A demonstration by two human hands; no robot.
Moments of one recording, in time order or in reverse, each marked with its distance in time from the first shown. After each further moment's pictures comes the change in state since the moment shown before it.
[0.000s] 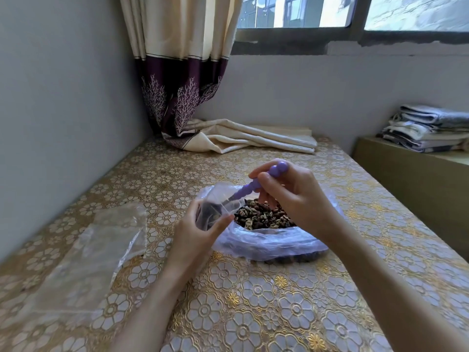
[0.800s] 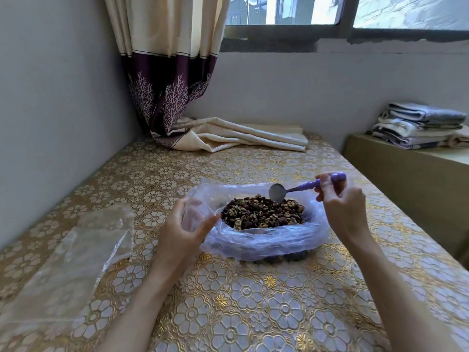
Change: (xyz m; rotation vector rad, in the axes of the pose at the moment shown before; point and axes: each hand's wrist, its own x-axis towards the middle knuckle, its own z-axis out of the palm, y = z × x) left_hand 0.000 0.000 -0.003 0.075 0.060 -0.018; right_hand -0.027 0.063 -0.062 -0.348 0.602 0.200
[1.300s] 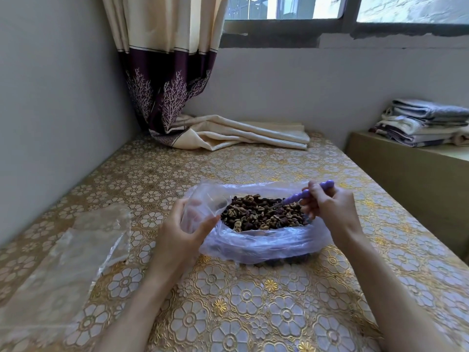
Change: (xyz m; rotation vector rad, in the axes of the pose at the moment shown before) left_hand 0.004 -0.009 0.002 -0.003 -0.007 -0.003; right_hand 0.000 0.011 0.011 0.279 -0.172 0.280
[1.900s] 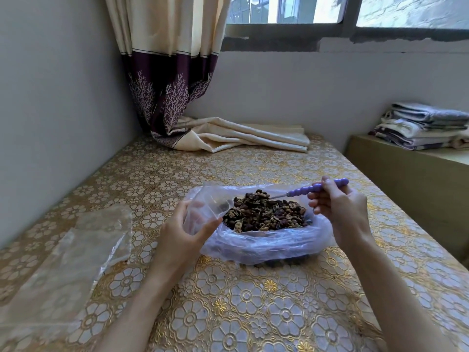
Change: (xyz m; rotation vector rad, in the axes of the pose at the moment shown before) left_hand -0.001 0.002 0.001 -0.007 -0.043 -0.011; right_hand -0.006 -0.019 -0.003 0.280 0.111 0.085
